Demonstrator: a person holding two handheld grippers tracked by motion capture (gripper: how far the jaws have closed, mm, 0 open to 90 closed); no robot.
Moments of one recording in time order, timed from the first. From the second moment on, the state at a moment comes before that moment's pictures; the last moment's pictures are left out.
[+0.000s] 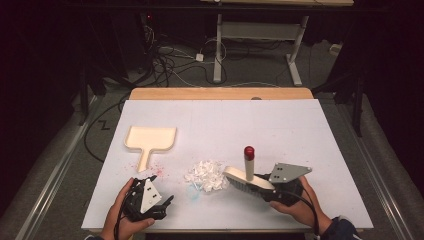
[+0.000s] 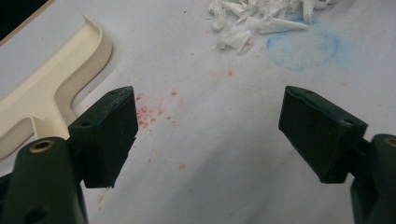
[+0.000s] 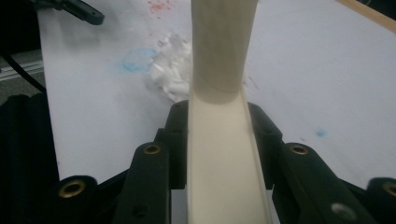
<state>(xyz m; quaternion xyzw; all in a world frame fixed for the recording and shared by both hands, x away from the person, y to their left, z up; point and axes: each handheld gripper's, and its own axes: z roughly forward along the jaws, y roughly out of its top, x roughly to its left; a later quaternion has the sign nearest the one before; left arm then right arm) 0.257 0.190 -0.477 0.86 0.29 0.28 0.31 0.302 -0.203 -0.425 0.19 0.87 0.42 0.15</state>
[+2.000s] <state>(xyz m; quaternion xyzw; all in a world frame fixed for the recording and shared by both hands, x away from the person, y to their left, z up) 0.261 0.186 -0.478 0.86 0.28 0.28 0.30 0.336 -0.309 -0.402 0.20 0.93 0.29 0.09</state>
